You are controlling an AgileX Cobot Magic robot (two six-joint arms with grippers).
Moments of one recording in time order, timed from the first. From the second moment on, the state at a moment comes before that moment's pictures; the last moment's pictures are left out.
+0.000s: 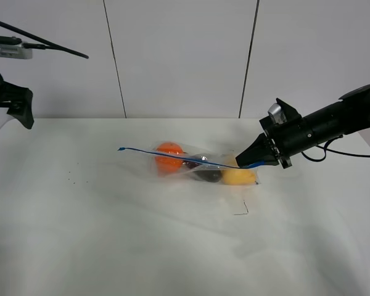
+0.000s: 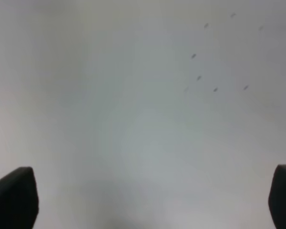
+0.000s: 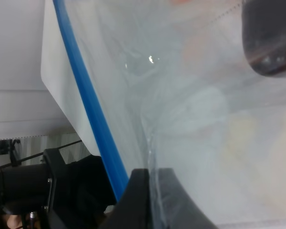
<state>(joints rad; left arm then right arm) 0.03 1.56 -1.37 0.22 1.04 -0.07 -0.02 1.97 -1.19 1.13 1.21 -0.89</state>
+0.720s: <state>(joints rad) 0.05 0.99 -0.88 0.18 0.95 -0.04 -0.02 1.97 -1.19 1.13 1.21 -0.90</state>
